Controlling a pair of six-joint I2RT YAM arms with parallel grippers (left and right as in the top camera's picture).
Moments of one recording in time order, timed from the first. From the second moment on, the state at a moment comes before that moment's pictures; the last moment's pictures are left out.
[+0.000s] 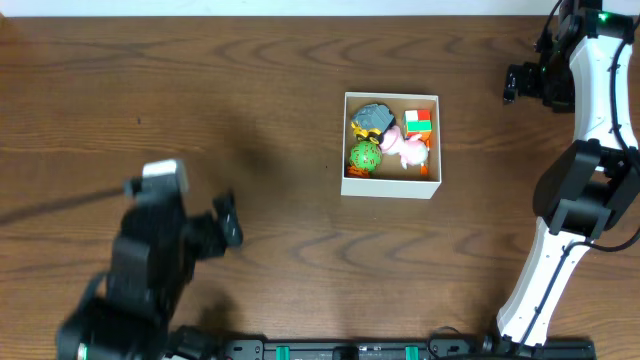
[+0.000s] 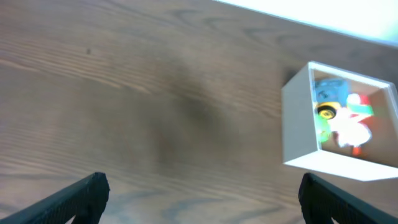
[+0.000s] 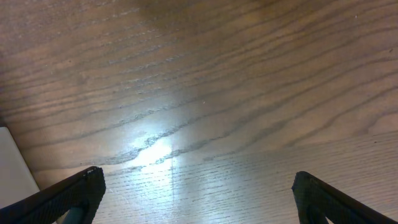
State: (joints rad) left arm -0.35 0.64 0.98 -0.99 -0.20 -0.44; right arm -0.23 2.37 2.29 -1.36 0.02 0.02
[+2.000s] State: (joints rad) left arm -0.01 0.09 0.29 -0.53 -0.14 -0.40; right arm -0.23 2.37 2.29 -1.36 0.02 0.02
